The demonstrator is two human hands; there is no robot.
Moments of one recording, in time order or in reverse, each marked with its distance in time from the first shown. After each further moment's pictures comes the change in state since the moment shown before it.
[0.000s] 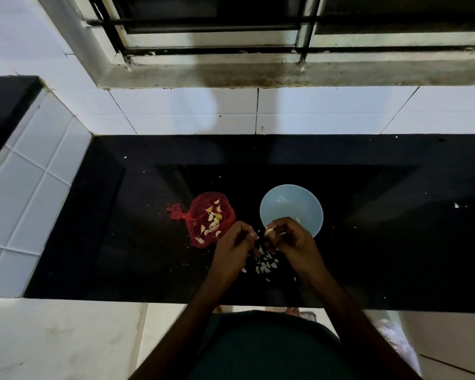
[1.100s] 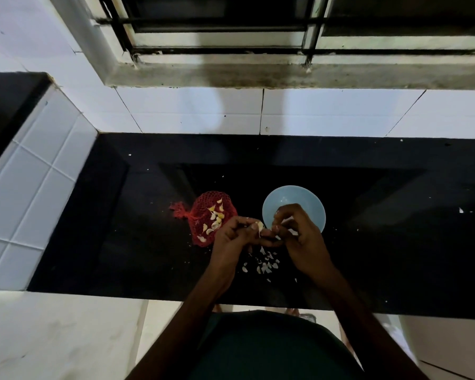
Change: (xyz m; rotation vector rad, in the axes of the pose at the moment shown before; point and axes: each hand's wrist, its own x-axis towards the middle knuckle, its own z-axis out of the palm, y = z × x) left_hand -0.004 0.024 -0.004 -0.429 -0.013 -0.081; right_hand 0.005 -0.031 -0.006 -0.268 -0.011 -0.290
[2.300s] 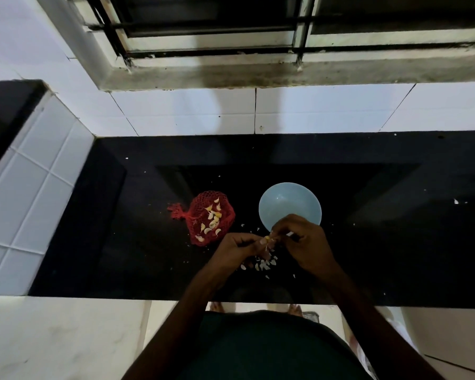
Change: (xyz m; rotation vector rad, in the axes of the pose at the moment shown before) left_hand 0.005 -0.020 -0.013 0.291 -0.266 -0.114; right_hand -0.009 0.026 -0.012 -0.137 -0.023 -0.122
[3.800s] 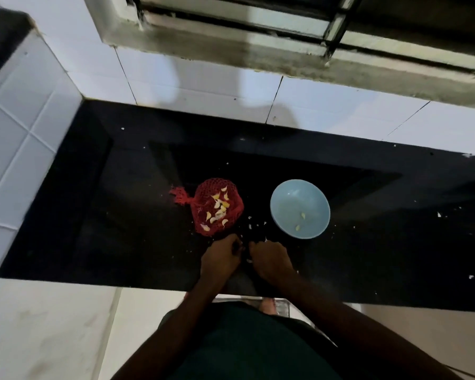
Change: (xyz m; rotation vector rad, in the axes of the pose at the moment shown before) left_hand 0.019 -0.107 -0.051 0.784 0.323 -0.120; right_hand -0.004 0.023 0.133 -1.133 -0.701 0.200
